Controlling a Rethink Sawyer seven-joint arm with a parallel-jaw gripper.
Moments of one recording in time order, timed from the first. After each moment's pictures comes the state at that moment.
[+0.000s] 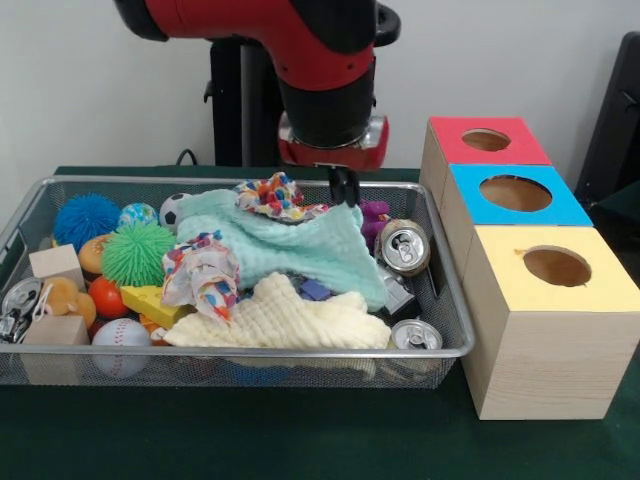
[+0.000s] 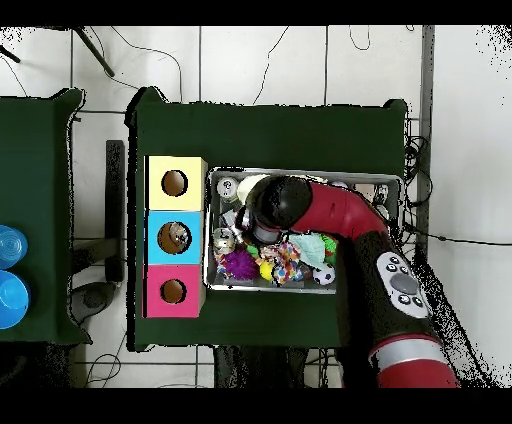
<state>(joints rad) -0.43 -0.60 0.21 1.58 -0.11 0.94 1.84</state>
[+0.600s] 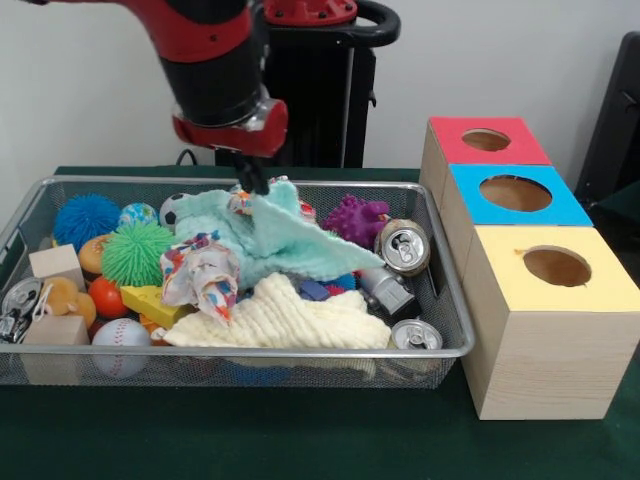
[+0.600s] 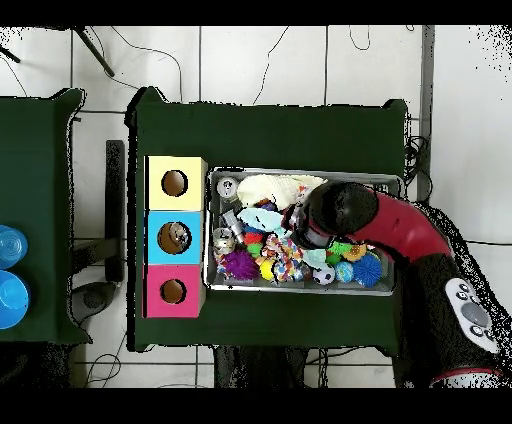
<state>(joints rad) -0.59 -0.63 0.21 1.59 -0.12 0.94 1.84</state>
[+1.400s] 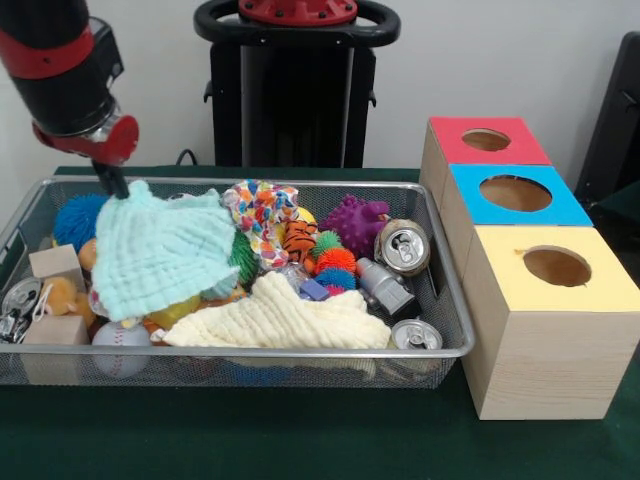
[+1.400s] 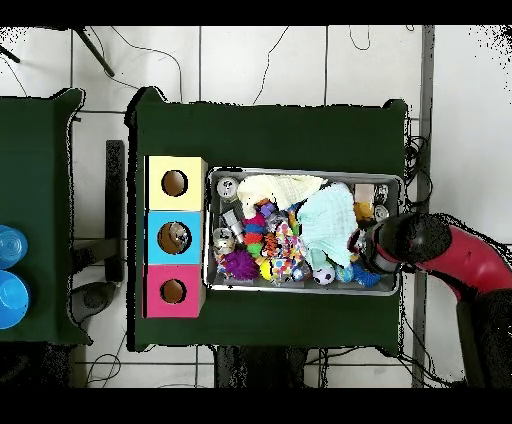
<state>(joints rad) -0.84 -0.57 0.25 1.53 -0.35 0.94 1.78</state>
